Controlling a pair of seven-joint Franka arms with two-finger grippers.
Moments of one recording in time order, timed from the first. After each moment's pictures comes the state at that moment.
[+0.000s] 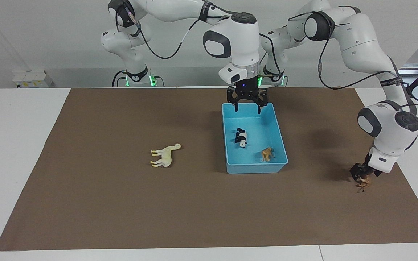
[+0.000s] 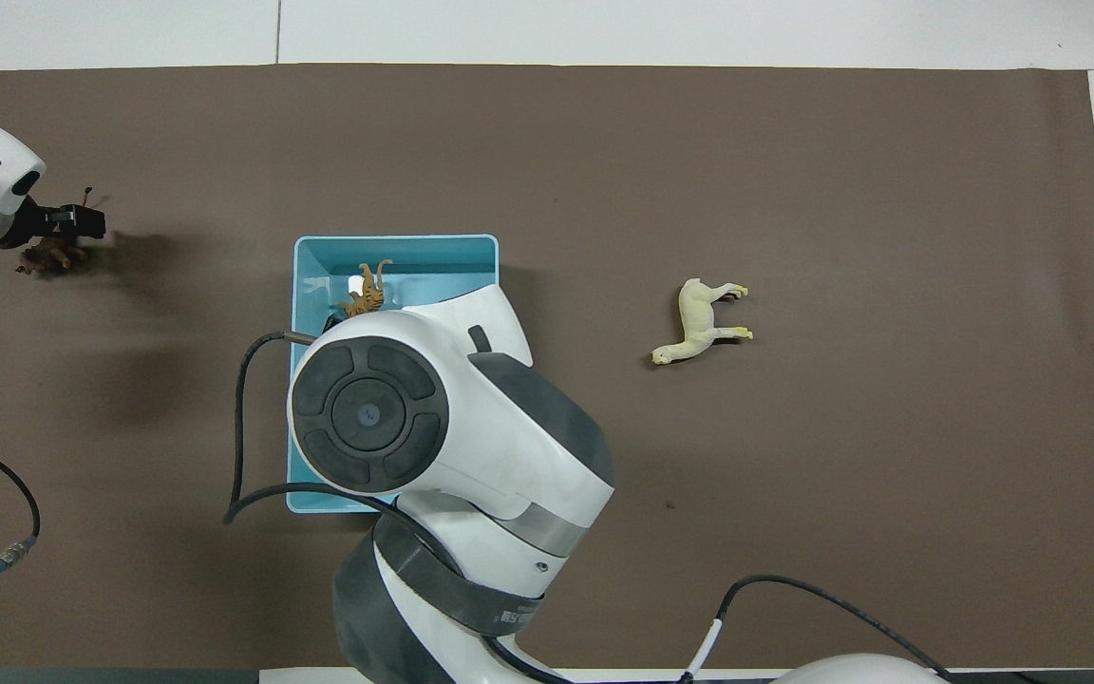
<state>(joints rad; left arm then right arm) 0.22 0.59 -0.01 -1.61 0.14 2.37 0.12 0.48 0.43 0.39 -1.34 -0.24 1.95 1.30</state>
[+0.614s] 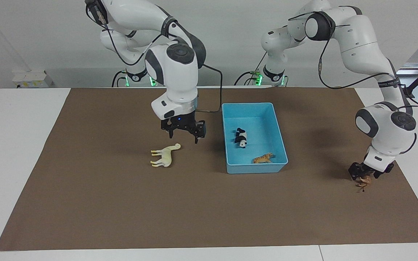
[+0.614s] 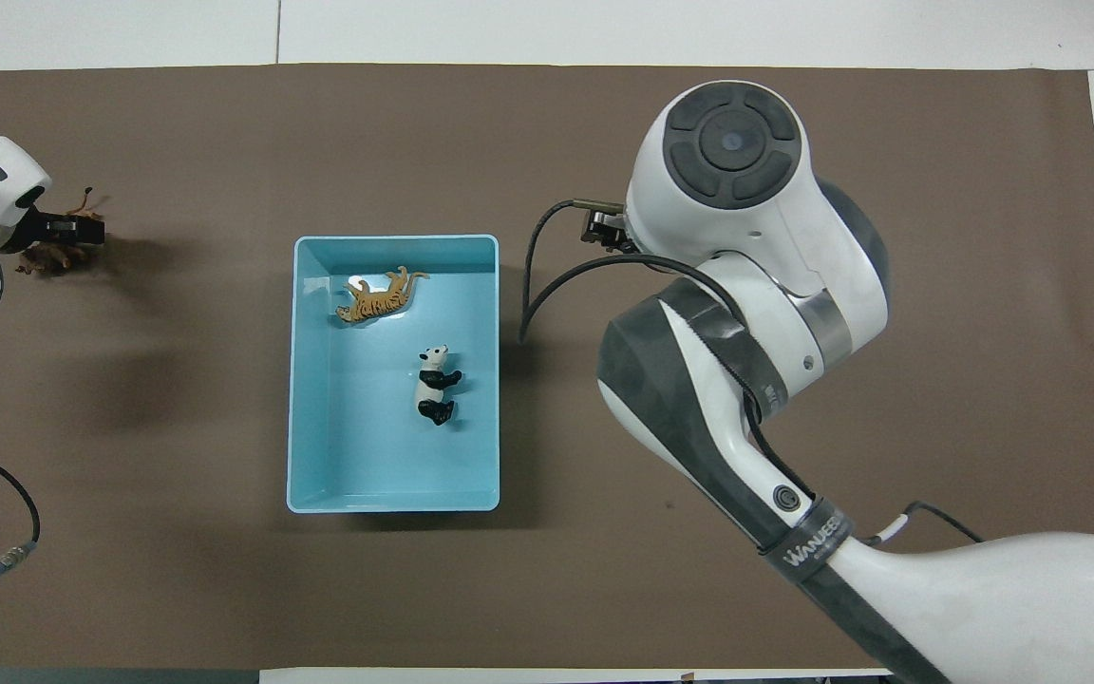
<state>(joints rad) 0.23 0.59 -0.01 -1.63 0.14 2.41 0.23 0.11 0.37 0.39 -1.54 -0.25 1.95 0.79</state>
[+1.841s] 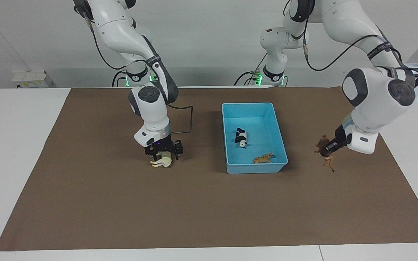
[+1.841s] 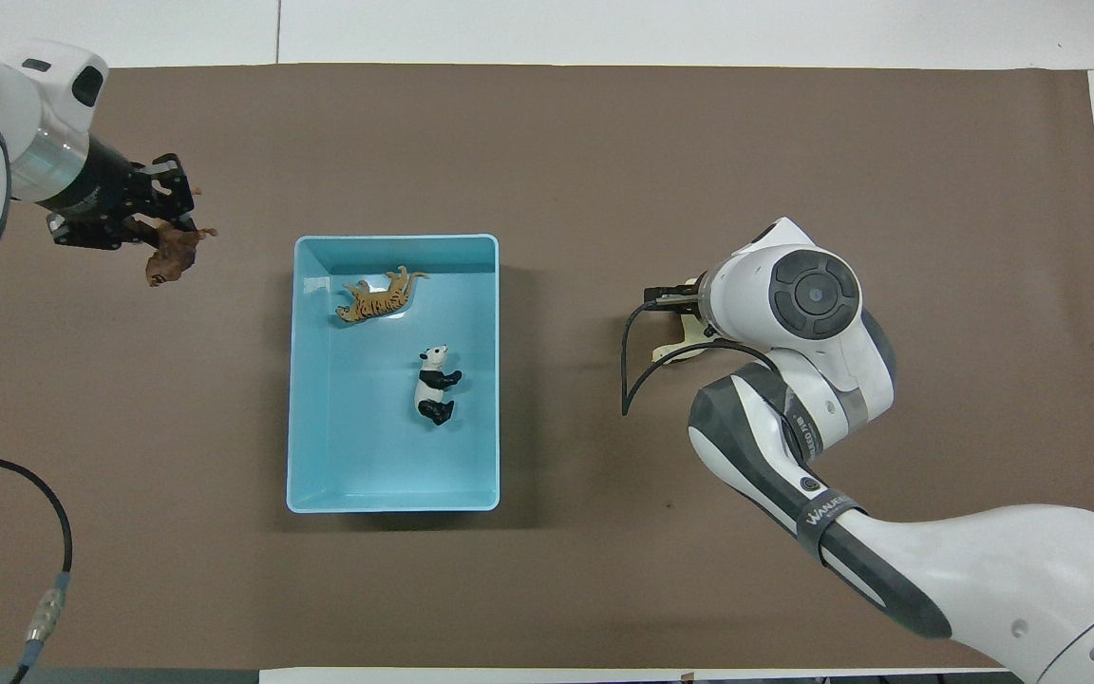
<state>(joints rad) -0.08 0.32 -0.04 -1.46 -0.07 1.70 -0.53 -0.04 0.34 0.40 -2.04 -0.26 2.52 0.55</state>
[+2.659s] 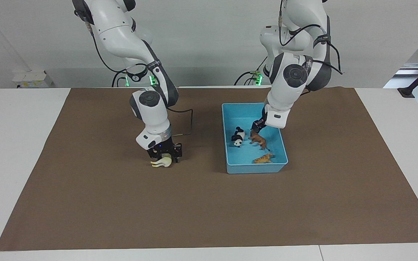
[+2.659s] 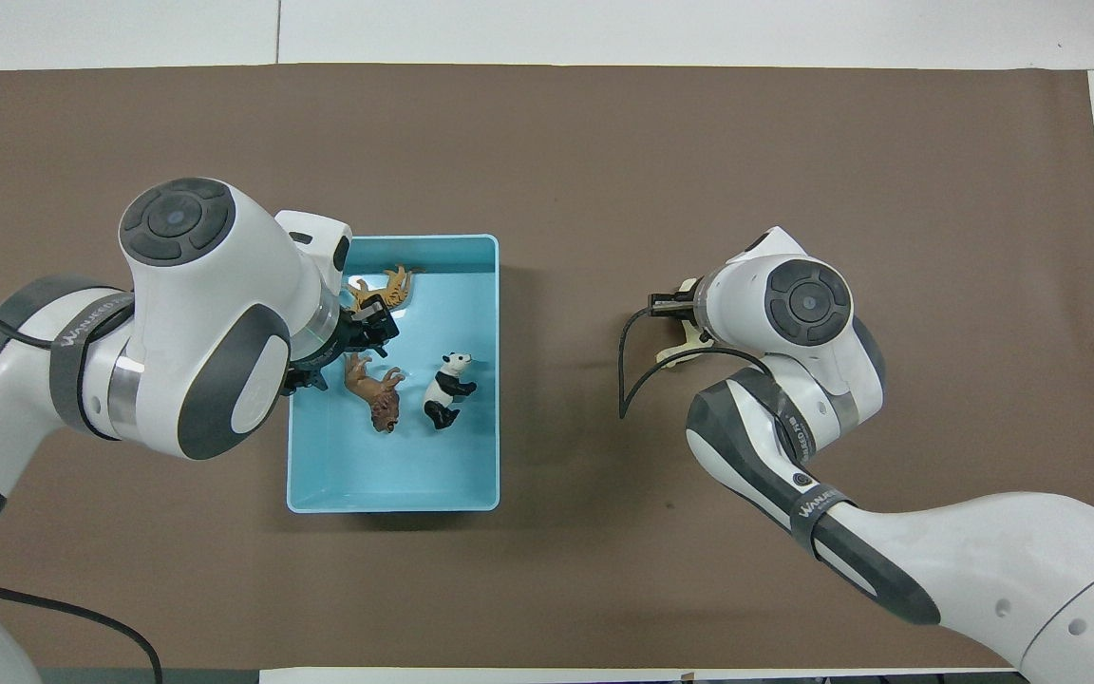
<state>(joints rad) -0.35 0.10 -0.04 -1.94 -0.08 1.90 -0.82 -0.04 0.37 0.39 -2.05 -0.26 2.57 0.55</state>
